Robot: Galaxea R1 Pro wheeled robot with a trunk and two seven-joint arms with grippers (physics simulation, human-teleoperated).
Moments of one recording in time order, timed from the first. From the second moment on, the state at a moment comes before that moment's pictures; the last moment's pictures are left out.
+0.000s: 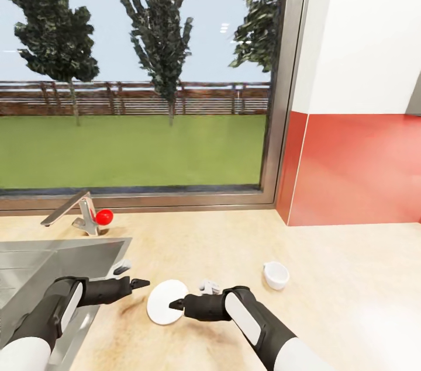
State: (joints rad) left arm -0.54 0.19 0.25 -0.75 -0.02 0.84 -0.87; right arm -0.57 0.17 0.54 -0.68 -0.85 0.65 0.15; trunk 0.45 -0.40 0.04
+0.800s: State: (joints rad) left arm -0.54 0.17 0.25 -0.75 -0.02 0.84 -0.87; right arm -0.56 0.17 0.54 -0.68 -0.88 0.66 0.15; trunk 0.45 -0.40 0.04
